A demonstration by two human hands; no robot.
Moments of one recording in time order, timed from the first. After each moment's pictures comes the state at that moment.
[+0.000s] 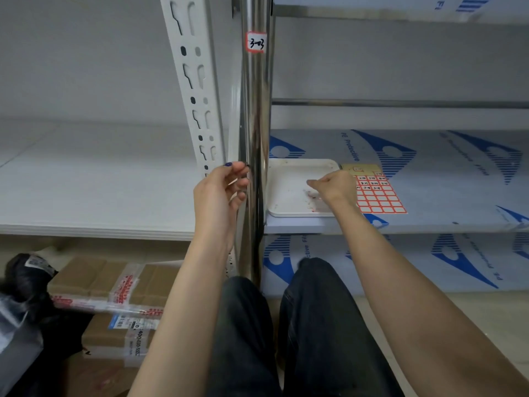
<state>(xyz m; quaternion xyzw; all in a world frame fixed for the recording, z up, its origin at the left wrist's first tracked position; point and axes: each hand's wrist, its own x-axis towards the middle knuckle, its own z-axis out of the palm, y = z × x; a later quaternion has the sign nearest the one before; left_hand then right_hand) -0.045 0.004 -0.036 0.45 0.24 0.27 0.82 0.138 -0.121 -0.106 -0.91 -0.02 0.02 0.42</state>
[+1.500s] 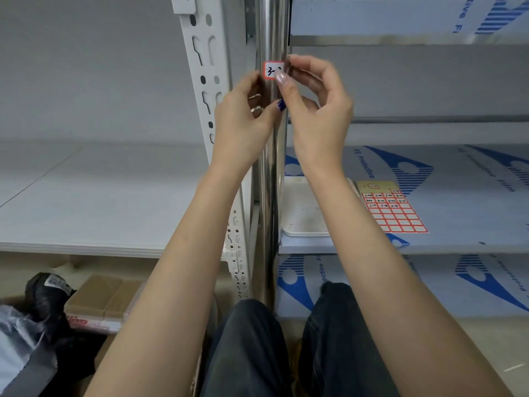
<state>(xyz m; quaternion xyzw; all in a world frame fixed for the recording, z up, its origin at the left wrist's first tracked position) 0.017 0.039 0.043 0.78 0.02 0.41 0.48 0.063 -0.044 0.035 -0.56 -0.29 -0.22 0.75</state>
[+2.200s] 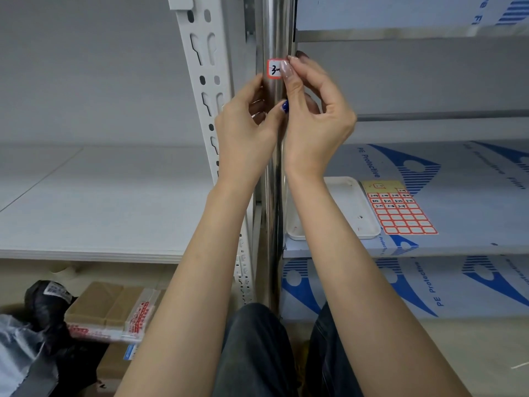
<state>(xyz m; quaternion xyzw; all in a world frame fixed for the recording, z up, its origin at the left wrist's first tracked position) 0.023 0.038 0.033 0.75 0.02 0.44 0.49 0.059 -0.013 0.026 -0.49 -0.20 -0.33 0.79</state>
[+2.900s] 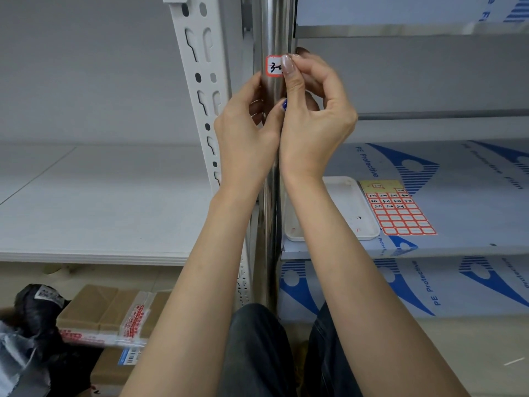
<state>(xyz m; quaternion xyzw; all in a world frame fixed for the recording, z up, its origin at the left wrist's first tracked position) 0.025 0.032 0.030 0.74 0.05 0.47 0.47 0.058 -0.010 0.029 -0.50 -0.18 -0.33 0.78</state>
